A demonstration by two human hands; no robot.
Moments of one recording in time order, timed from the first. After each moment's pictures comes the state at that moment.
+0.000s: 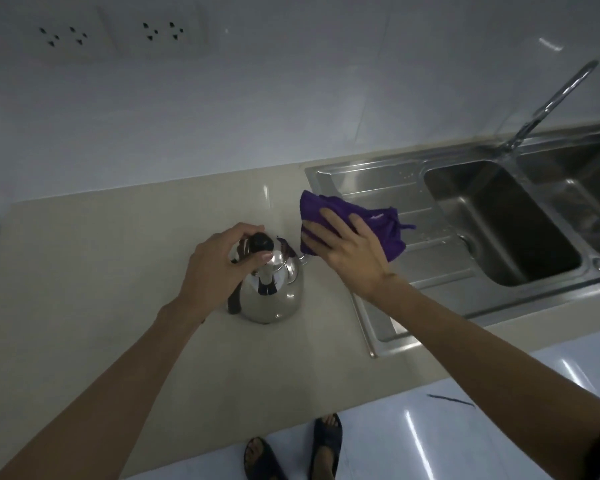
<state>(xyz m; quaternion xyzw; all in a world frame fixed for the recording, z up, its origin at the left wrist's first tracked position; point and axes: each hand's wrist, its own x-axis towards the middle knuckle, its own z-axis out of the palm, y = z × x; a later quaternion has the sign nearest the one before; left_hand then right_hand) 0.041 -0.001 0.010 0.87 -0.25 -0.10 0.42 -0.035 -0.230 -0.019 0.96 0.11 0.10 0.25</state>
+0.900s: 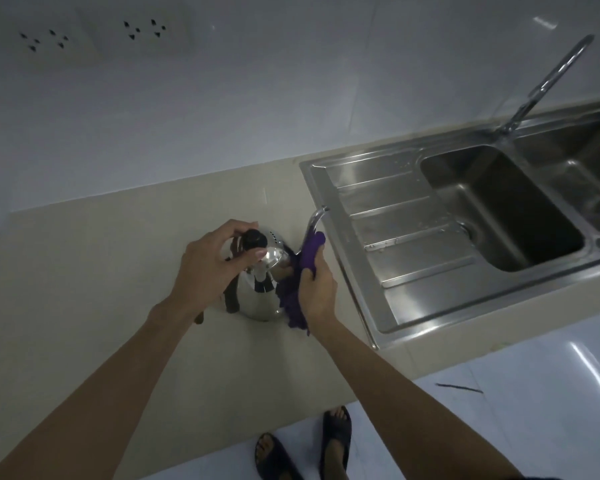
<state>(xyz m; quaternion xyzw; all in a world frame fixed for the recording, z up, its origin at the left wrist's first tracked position) 0.043 -0.001 0.010 0.86 -0.25 -0.12 0.43 -0.044 -0.140 -0.056 0.73 -0.38 0.12 -0.55</state>
